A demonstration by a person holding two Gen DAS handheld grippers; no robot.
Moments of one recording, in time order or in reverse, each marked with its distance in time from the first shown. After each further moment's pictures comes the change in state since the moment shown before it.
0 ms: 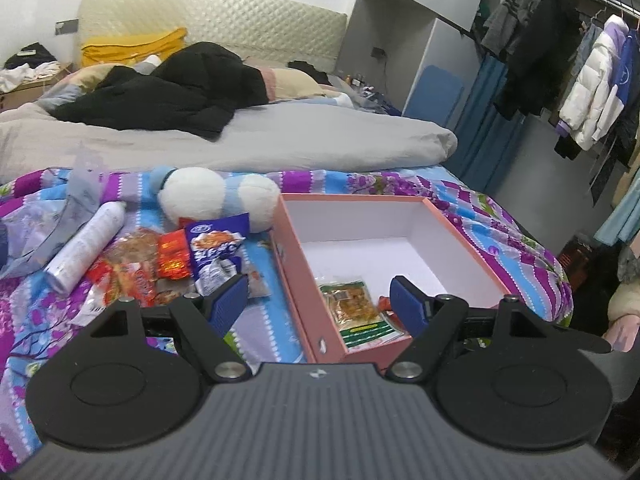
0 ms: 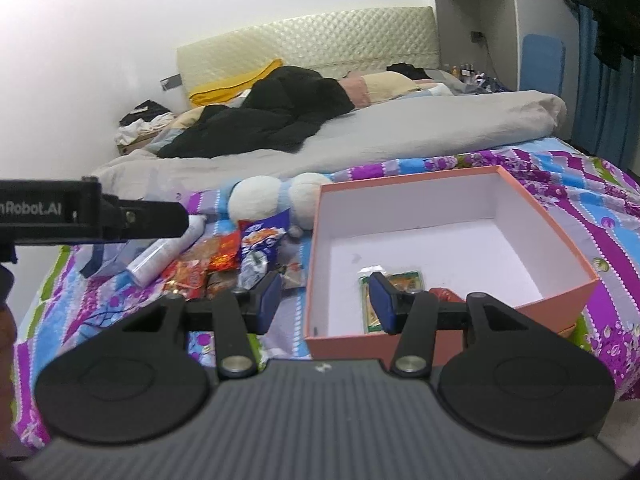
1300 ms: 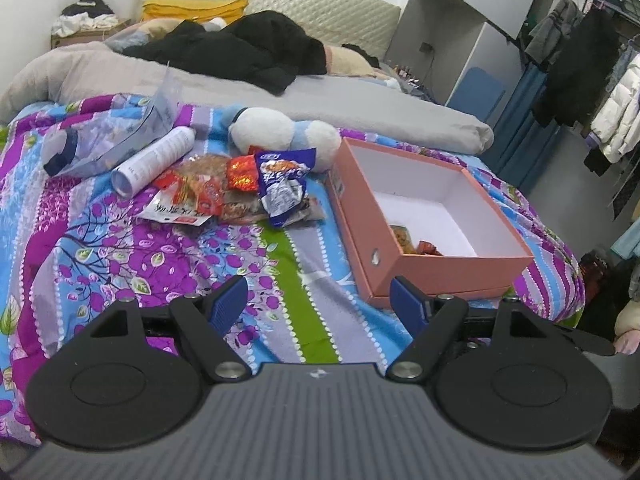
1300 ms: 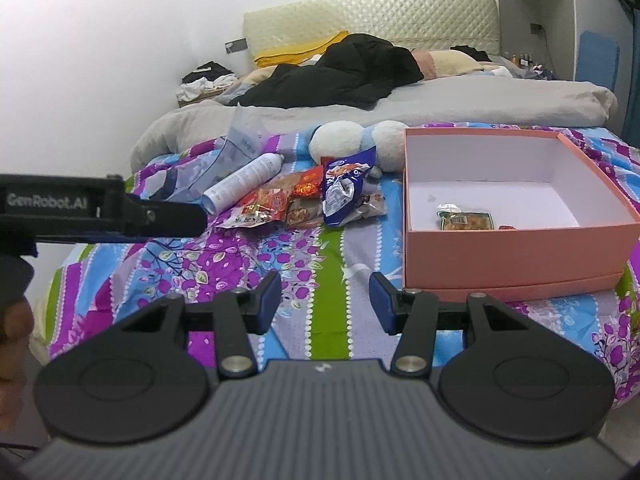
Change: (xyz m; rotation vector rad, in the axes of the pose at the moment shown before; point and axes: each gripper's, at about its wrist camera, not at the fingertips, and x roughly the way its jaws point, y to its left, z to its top) left arm -0.064 0.048 -0.100 -0.141 0.047 0.086; right arm -0.038 0.060 -0.075 -0.098 0.067 0.140
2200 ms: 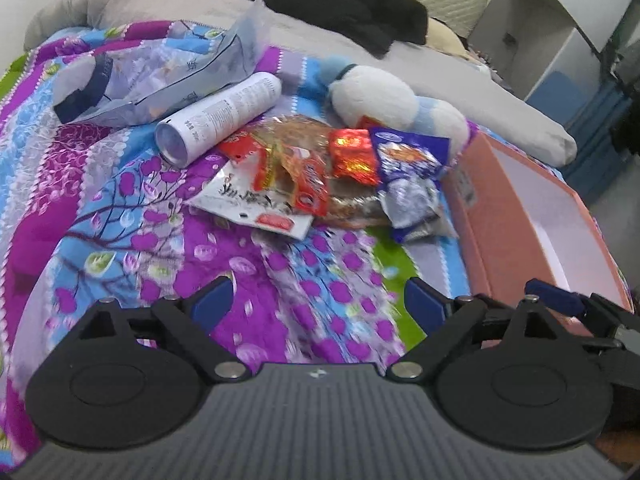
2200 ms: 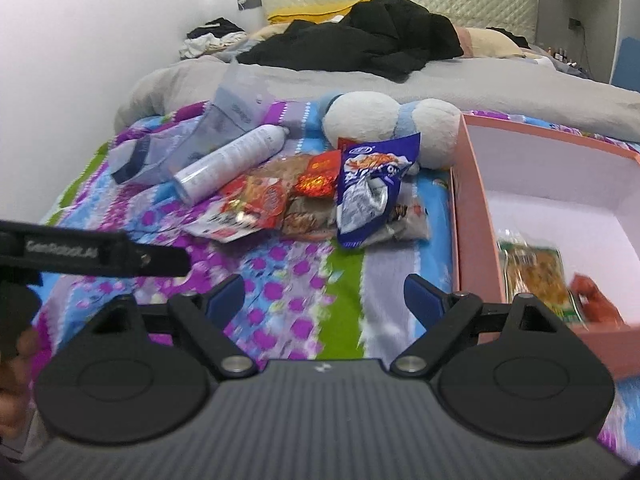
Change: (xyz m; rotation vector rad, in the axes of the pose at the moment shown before) left arm 0.161 0.136 0.045 -0.172 0.117 0.117; right arm 0.164 0.018 0.047 -0.091 0.101 0.002
